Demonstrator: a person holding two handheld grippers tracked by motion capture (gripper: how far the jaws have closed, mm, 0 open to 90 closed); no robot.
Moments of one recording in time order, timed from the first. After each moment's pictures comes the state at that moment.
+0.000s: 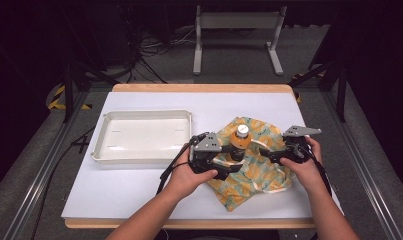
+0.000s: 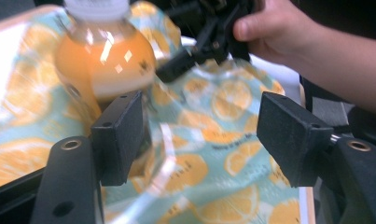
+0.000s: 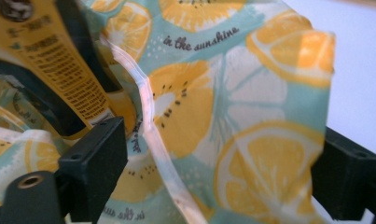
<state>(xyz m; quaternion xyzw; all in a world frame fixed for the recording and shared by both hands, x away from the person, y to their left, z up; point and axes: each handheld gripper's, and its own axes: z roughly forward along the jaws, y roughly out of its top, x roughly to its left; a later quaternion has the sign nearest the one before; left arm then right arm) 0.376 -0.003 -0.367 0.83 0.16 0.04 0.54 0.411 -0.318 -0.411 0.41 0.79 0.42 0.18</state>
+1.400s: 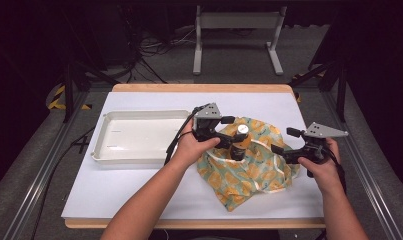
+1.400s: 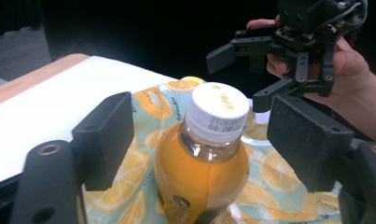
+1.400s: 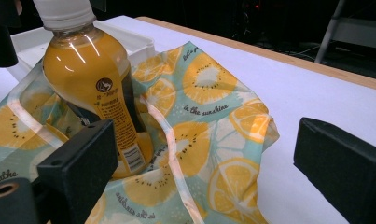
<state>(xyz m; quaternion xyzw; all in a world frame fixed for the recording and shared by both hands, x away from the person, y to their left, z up) 0.448 -0.017 -0.355 0.79 0.15 0.02 0.59 0.389 -0.345 -0.379 0.35 0.76 0.50 0.21</state>
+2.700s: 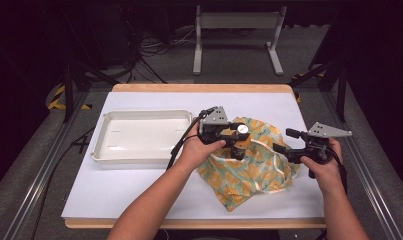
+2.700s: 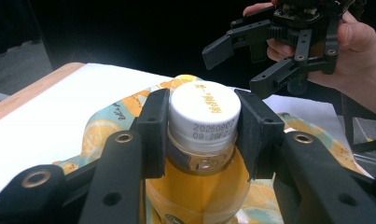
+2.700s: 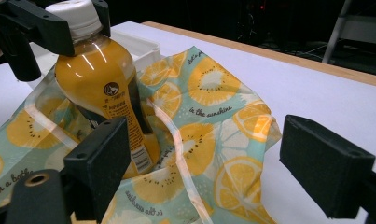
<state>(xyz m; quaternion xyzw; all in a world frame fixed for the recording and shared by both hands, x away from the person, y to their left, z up) 0.441 -0.028 -0.357 0.81 0.12 0.06 0.58 0.387 -0.350 -0.376 0.35 0.76 0.52 0.20</state>
